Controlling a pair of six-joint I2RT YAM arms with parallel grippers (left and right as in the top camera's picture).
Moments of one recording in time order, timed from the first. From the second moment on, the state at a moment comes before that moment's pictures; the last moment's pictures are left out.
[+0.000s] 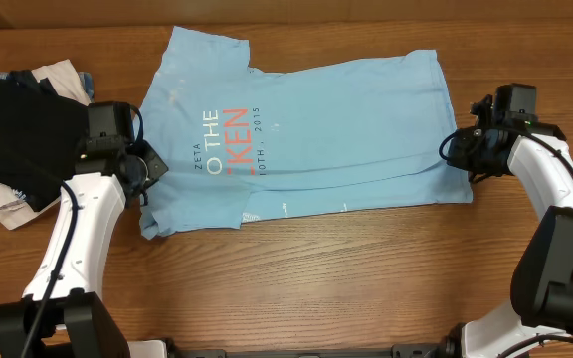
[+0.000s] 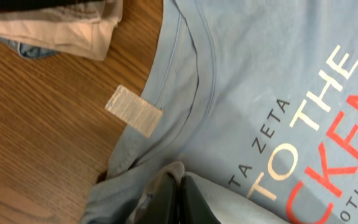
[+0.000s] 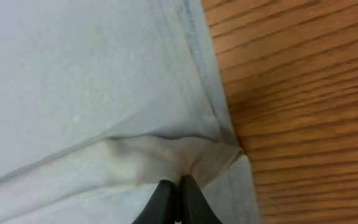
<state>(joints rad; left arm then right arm) 0.11 1.53 1.08 -0.71 -0.09 -0.57 -0.20 1.79 1.20 -0.66 -0.12 0.10</state>
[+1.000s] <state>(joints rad) 0.11 1.67 1.07 -0.57 -0.10 -0.57 -0.20 1.79 1.20 -0.59 -0.04 0.10</state>
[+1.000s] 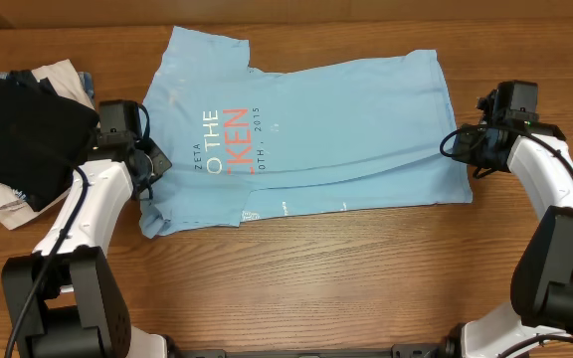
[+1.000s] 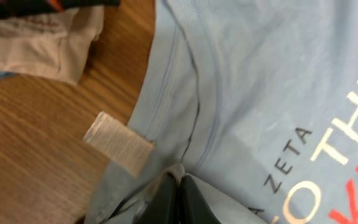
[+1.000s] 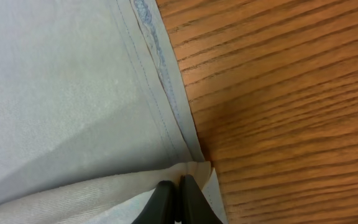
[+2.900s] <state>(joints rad) 0.11 1.67 1.07 -0.98 -0.12 -0.50 -0.20 1.79 1.20 -0.66 -0.03 0.10</state>
